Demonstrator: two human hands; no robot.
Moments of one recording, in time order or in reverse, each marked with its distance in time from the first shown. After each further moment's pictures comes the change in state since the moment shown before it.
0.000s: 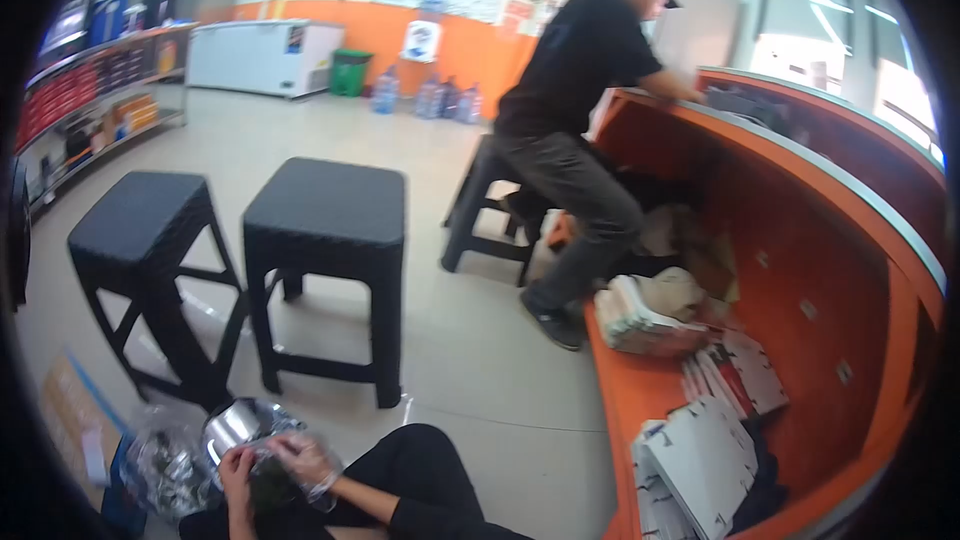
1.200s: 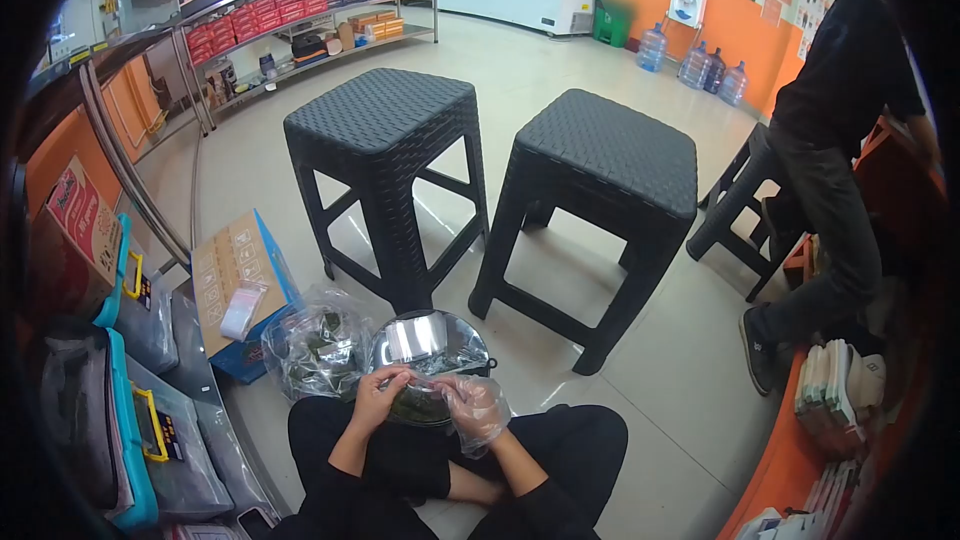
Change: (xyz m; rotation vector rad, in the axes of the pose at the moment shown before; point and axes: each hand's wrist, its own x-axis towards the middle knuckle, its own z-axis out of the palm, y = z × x) left_hand -0.035 0.060 0.007 0.416 0.092 0.203; right_hand 0.000 -0.041 -0.007 0.088 -0.402 0.199
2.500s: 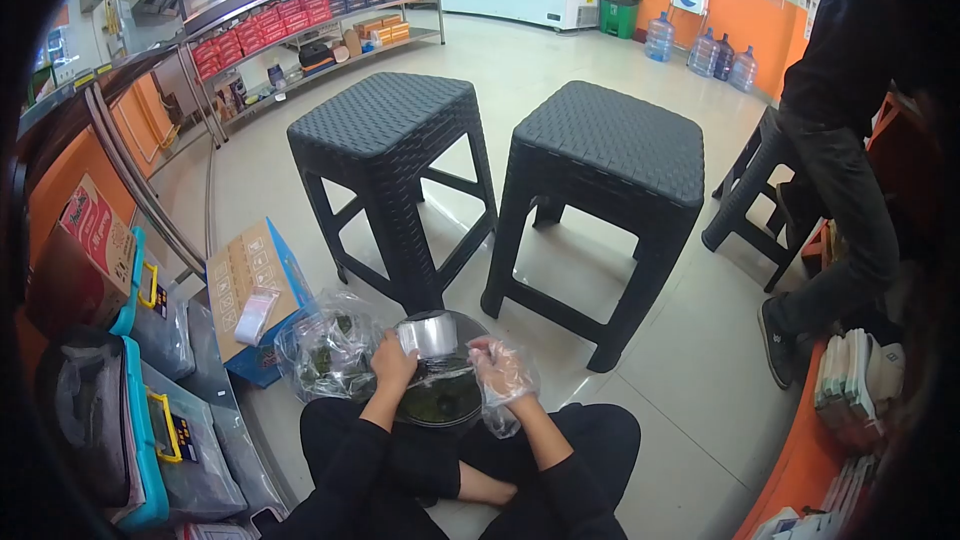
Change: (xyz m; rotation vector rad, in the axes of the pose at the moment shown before) left_hand 0.067 -0.058 0.017 1.056 0.269 -0.226; right_hand 0.043 0.009 -0.044 -0.142 0.182 0.081
